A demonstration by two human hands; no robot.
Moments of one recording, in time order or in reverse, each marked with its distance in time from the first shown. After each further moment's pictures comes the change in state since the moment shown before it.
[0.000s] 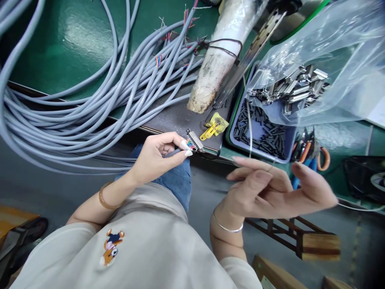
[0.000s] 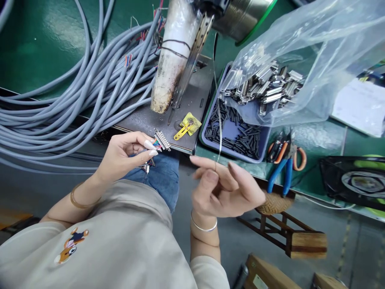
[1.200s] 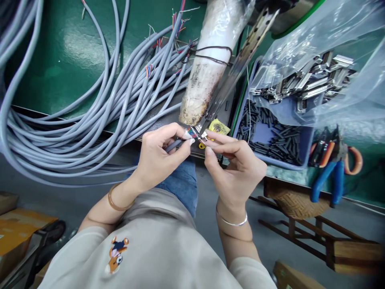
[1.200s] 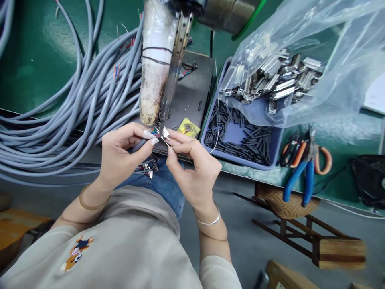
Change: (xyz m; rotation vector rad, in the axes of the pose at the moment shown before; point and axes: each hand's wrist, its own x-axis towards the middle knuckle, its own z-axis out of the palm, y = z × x) left_hand 0.030 0.004 0.012 0.366 0.126 0.182; right_hand 0.027 0.008 0.036 0.109 -0.298 0.176
